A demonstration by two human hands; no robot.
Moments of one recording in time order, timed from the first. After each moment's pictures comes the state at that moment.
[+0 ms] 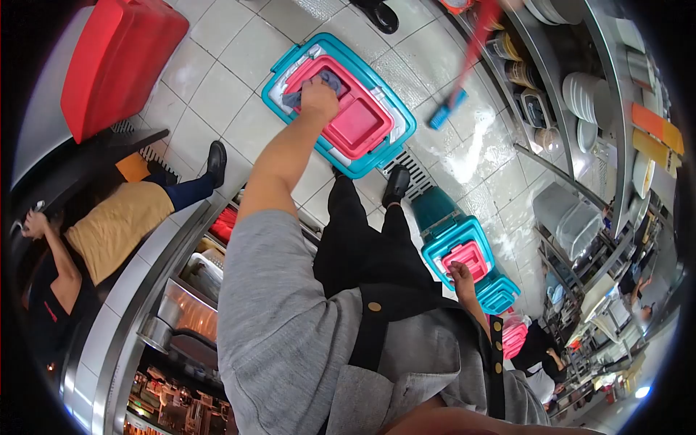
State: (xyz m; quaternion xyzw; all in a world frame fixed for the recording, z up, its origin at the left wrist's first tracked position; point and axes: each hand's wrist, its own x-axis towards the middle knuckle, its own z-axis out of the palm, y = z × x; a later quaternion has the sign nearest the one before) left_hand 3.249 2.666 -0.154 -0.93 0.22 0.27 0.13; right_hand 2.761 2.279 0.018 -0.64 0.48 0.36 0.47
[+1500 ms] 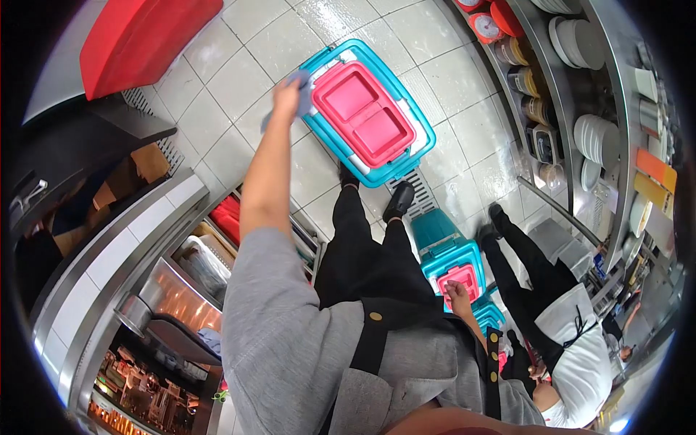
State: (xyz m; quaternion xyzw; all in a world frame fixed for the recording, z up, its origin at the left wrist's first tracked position) left_hand 3.240 2.809 -0.176 -0.70 -0.33 0.06 -0.63; right_hand 2.762 2.275 0.005 -0.64 0.46 0.42 0.44
